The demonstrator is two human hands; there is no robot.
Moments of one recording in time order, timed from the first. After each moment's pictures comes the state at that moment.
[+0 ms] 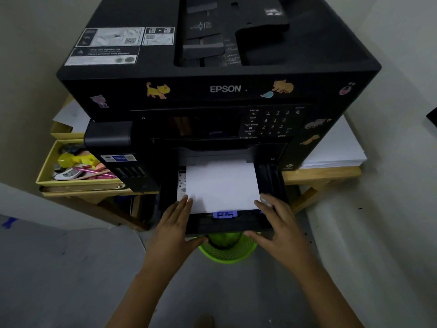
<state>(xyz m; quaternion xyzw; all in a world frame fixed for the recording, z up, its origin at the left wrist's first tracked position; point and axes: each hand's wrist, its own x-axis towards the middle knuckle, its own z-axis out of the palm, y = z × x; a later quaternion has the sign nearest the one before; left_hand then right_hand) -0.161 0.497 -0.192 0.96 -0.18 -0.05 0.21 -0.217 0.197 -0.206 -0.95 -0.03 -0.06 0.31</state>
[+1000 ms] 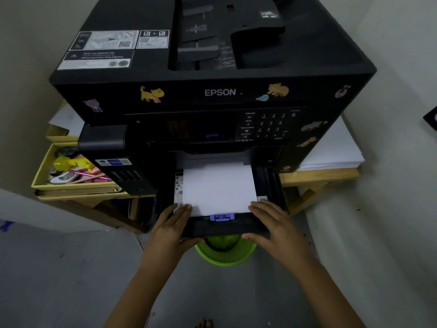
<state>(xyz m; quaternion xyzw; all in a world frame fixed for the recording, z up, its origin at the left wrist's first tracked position) -0.148 0.505 -0.215 0.95 -0.24 0.02 0.20 -0.206 0.185 -0.224 -0.96 -0.06 -0.05 0.27</state>
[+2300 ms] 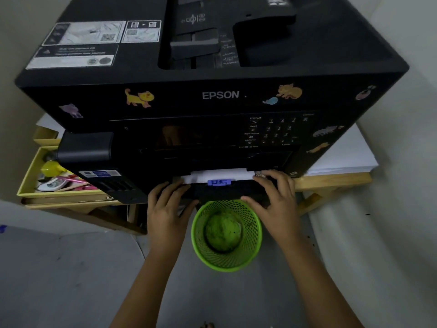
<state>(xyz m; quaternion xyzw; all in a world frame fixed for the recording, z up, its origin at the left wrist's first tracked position) -0.090 0.466 -0.204 0.94 -0.12 0.20 0.27 -0.120 0.188 -0.218 -0.94 0.01 -0.24 0.26</state>
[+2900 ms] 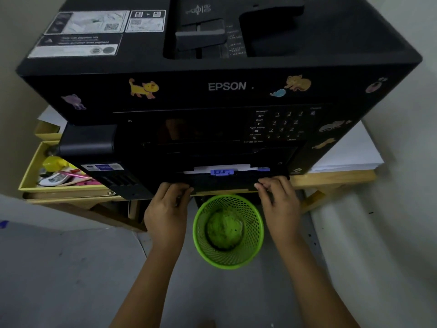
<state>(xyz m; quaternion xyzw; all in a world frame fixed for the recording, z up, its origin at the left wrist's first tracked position) -0.090 0.464 -0.199 0.93 -0.05 0.21 0.31 -0.127 0.204 -0.223 -0.90 0.05 -0.27 0.33</state>
